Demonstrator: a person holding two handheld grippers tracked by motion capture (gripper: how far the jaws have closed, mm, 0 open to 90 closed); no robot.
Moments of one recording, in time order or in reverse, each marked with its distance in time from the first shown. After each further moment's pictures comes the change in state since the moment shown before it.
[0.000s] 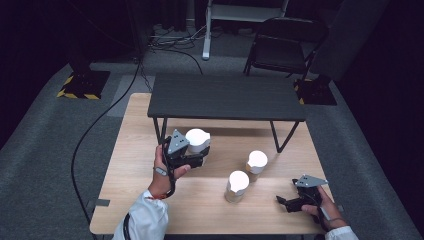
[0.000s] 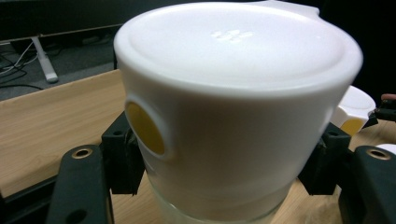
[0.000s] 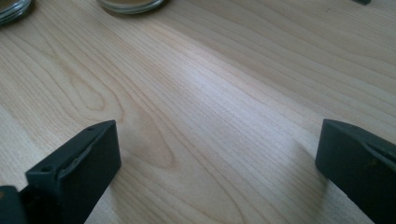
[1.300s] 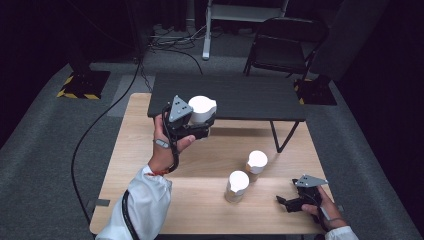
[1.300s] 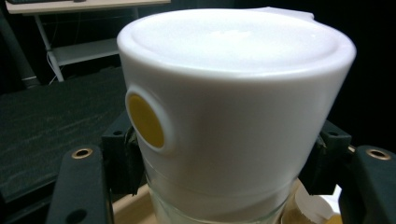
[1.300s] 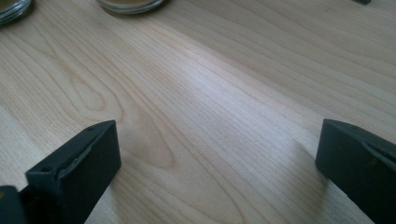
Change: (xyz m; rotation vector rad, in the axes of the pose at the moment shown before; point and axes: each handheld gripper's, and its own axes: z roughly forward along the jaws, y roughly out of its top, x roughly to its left) left arm -0.010 0.098 -0.014 -0.071 0.049 0.041; right arm 0.000 0.000 0.000 0.000 0.000 0.001
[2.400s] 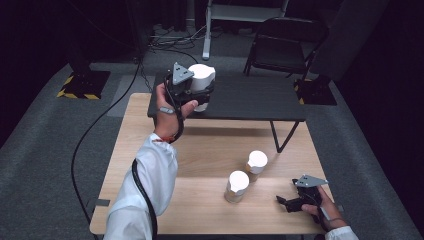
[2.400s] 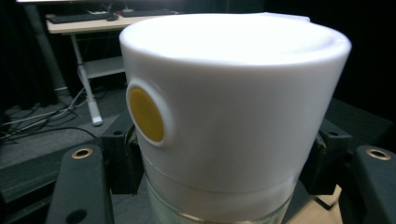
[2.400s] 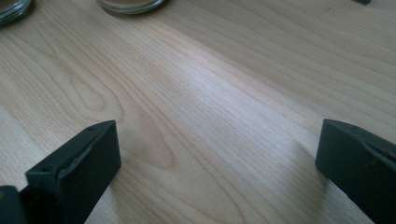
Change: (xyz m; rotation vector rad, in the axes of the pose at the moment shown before) left arm 0.030 0.041 0.043 -0.053 0.102 -0.044; right arm 0.000 0.000 0.000 0.000 0.000 0.000
